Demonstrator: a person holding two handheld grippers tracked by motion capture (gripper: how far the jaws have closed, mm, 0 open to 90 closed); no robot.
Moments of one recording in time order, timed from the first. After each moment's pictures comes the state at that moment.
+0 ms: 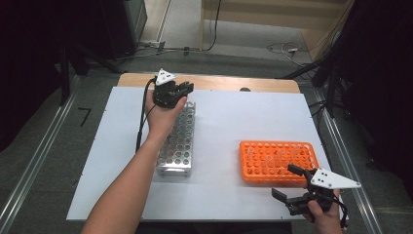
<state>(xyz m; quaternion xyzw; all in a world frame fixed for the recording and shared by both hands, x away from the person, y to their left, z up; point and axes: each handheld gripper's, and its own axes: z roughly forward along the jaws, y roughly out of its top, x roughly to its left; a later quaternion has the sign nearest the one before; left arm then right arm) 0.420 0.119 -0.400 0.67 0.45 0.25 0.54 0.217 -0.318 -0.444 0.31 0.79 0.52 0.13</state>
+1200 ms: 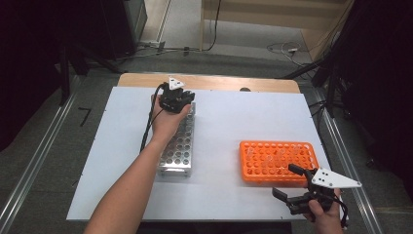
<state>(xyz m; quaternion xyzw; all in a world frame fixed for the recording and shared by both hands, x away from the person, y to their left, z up) 0.432 0.104 -0.429 0.72 0.46 0.26 0.45 0.218 -0.319 -0.445 0.31 0.78 0.52 0.13</state>
